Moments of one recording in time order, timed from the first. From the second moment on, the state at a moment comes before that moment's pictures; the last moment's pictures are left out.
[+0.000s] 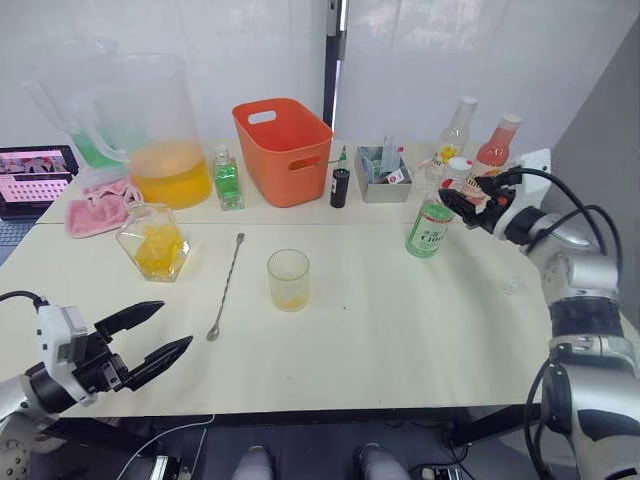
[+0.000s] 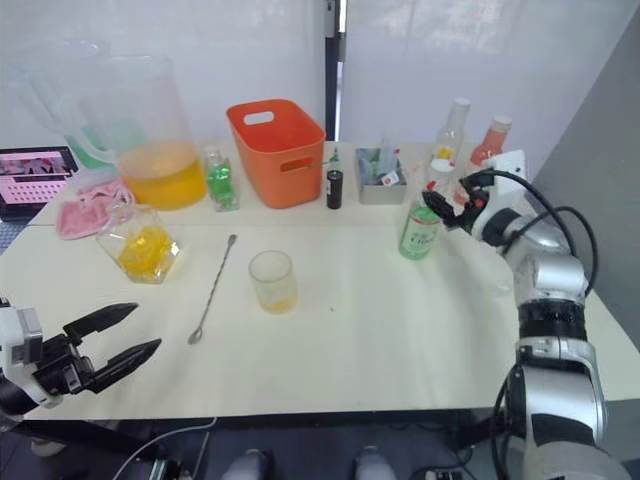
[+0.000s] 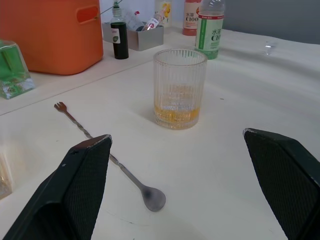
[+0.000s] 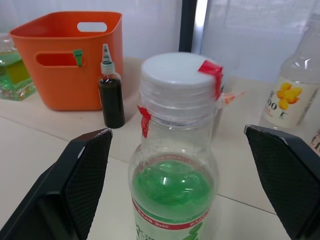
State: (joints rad) left arm 0.28 0.67 0.61 -0.30 -0.70 0.24 -1.10; right arm -0.94 -0.61 -0.16 0.70 0.32 0.23 0.72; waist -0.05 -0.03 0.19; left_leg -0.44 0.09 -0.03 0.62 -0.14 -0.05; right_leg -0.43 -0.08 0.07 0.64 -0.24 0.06
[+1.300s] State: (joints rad) left arm 0.18 0.71 0.52 -0.22 -0.68 0.18 -1.13; right arm -0.88 -0.62 -0.18 0.47 0.37 0.35 1.00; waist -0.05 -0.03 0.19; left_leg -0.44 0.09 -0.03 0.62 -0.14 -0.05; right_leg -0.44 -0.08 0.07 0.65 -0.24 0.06
